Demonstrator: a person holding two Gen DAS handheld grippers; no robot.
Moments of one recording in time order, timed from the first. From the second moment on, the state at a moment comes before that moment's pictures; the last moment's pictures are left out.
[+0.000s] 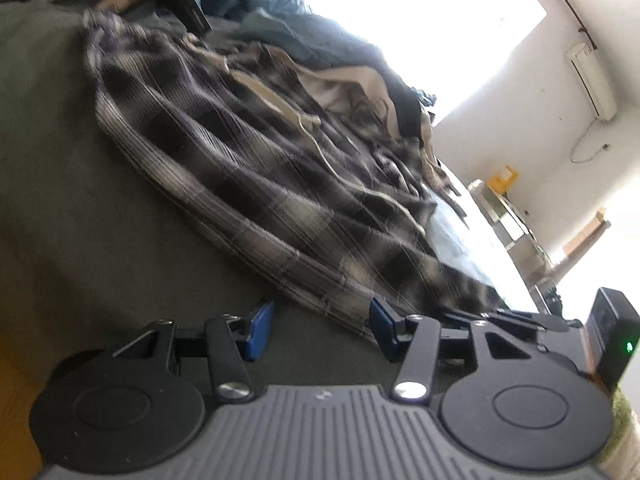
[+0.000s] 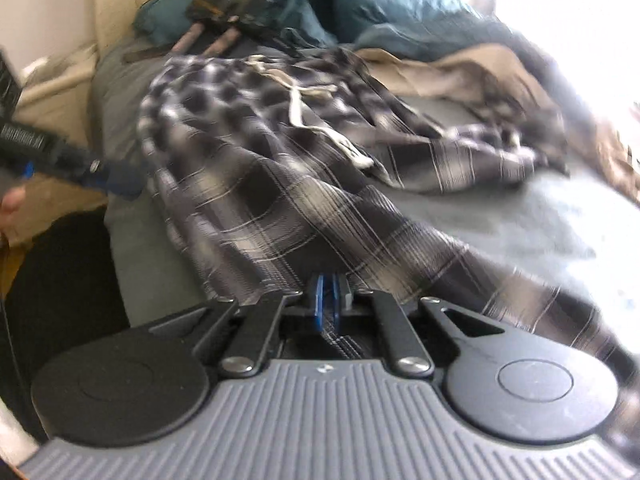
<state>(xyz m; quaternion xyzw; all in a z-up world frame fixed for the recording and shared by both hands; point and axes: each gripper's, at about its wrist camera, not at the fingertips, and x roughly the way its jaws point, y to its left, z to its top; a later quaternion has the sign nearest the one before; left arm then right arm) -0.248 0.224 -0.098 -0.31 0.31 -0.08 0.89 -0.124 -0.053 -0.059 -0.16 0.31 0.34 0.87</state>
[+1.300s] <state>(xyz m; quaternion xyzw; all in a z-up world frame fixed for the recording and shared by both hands) -0.220 0.231 -0.098 -0.32 0.33 -0.07 0.89 -0.190 0.004 -0.086 -0.41 0.20 0.41 0.79</state>
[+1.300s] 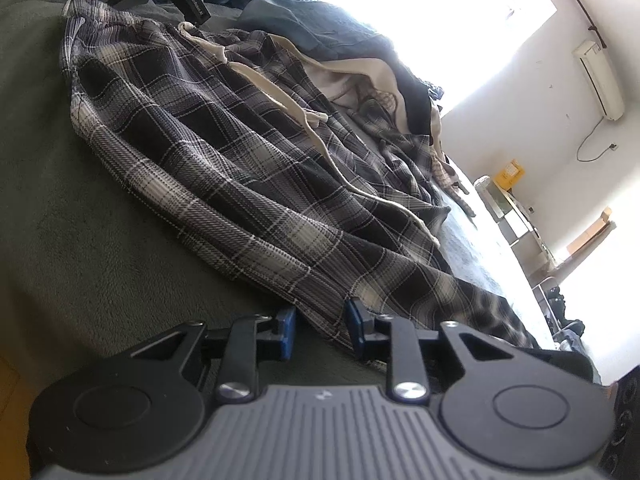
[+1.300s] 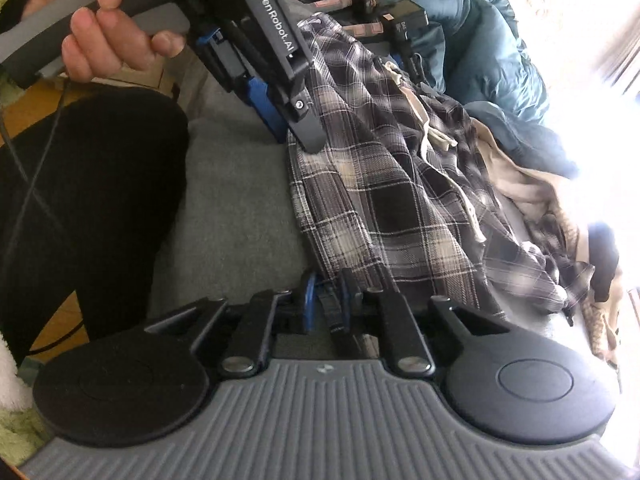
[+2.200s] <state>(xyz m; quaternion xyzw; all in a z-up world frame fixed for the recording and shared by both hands) -0.244 0.251 -0.098 -0.36 0.29 -0.05 0.88 -0.204 -0.018 -0.050 -0.25 0.29 0.47 0.79</state>
